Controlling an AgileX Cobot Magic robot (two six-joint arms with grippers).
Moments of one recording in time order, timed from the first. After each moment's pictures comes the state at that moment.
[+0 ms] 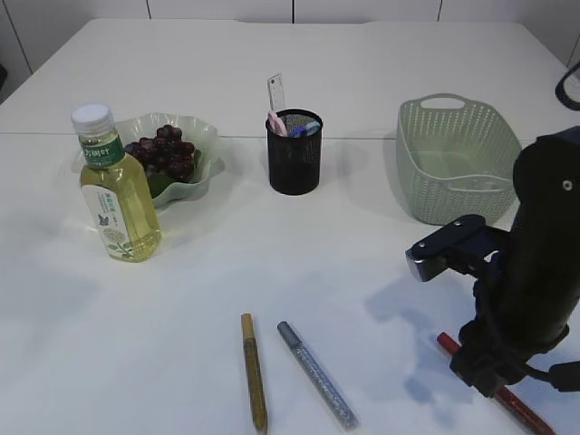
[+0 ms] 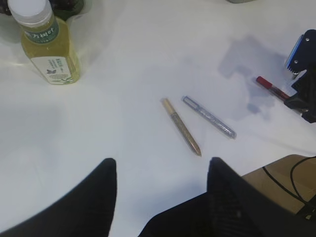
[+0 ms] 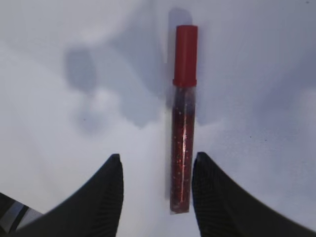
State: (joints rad) left arm -0.54 1.16 -1.38 -0.09 1.26 -0.24; right arm 0.40 1.67 -0.87 -0.01 0.88 -0.21
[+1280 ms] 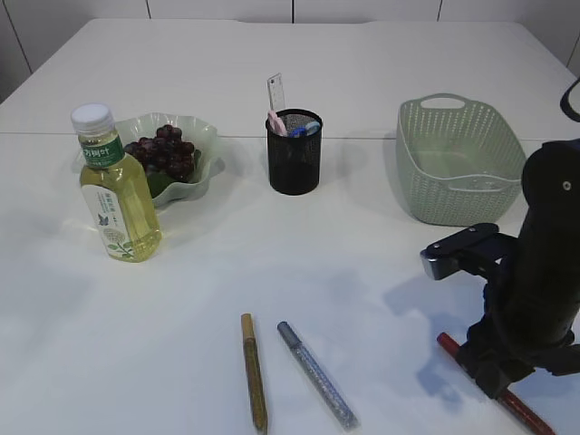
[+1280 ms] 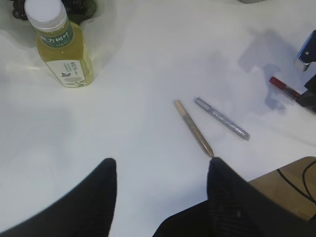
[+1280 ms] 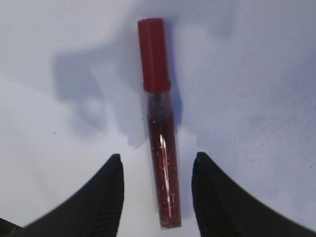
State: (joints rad) left arm -0.54 1.16 -1.38 -0.05 1.26 -0.23; right arm 0.31 1.74 -0.87 0.05 0.85 -0.25
